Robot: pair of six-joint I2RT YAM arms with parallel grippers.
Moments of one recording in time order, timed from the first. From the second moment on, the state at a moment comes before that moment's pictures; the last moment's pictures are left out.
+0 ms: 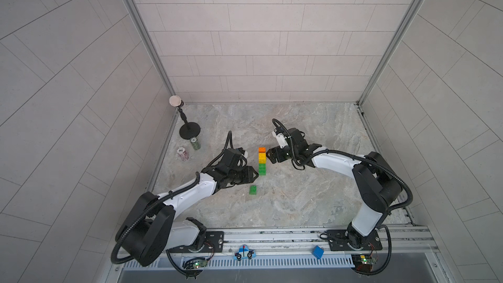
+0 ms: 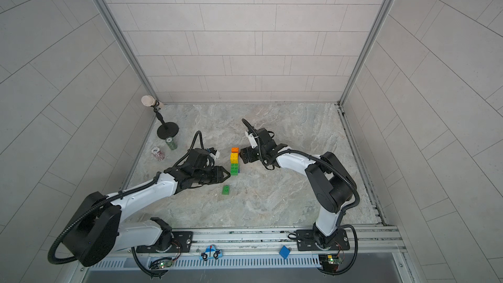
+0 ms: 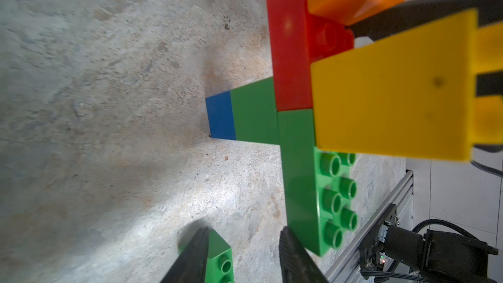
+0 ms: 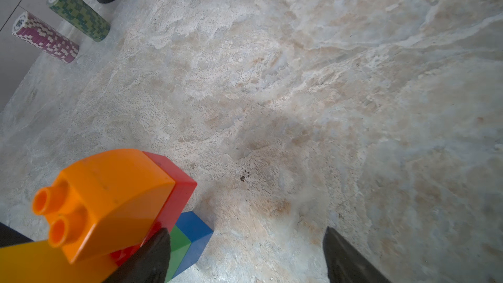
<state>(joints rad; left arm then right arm) -0.54 1.28 0.58 -0.19 0.38 -0.63 0.58 1.75 1.05 -0.08 -0.18 0.25</state>
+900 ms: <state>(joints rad) -0.60 1.37 0.63 -0.10 0.36 -0.67 0.54 1.80 1.11 -0.12 -0.28 0.19</state>
